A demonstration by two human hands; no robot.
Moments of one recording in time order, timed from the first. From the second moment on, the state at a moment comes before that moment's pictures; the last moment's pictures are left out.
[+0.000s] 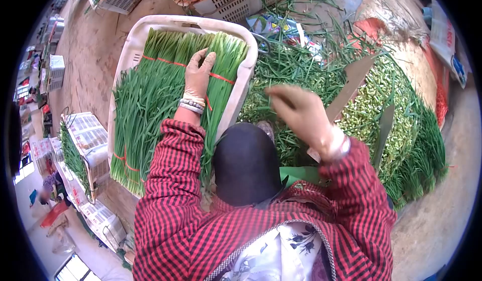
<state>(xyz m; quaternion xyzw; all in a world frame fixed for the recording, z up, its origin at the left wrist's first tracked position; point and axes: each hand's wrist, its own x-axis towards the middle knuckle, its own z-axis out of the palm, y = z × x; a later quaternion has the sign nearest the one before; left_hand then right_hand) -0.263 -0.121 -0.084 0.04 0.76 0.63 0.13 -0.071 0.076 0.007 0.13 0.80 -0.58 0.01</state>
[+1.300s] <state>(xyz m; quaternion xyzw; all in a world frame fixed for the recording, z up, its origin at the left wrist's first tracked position) -0.264 -0.124 -0.078 0.28 0.94 0.22 0.03 -0.173 0.078 0.014 0.11 0.88 -0.46 -0.01</state>
